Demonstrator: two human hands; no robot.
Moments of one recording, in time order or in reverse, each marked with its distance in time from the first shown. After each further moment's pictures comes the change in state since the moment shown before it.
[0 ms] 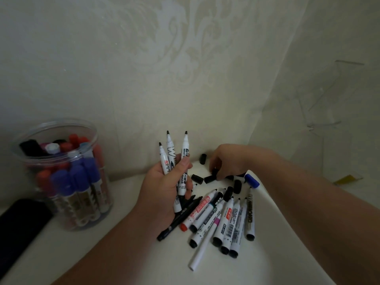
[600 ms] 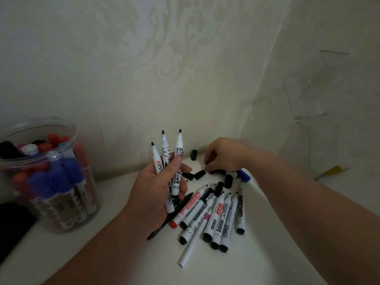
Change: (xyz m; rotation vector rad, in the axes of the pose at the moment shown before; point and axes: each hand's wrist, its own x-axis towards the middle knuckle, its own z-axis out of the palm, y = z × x) left_hand -0.004 0.000 0.009 0.025 -0.044 -0.057; right_hand -0.009 0.012 0.012 0.260 0.195 0.051
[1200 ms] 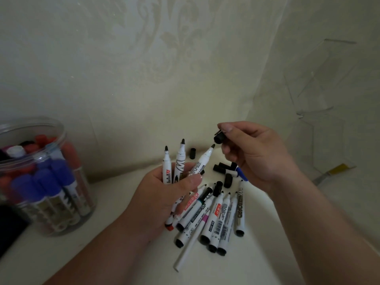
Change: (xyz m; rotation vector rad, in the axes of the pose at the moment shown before) left_hand -0.012 -0.002 0.002 0.181 -0.186 -0.018; right_hand -0.082 -0.029 -0.008 1.417 0.487 -0.124
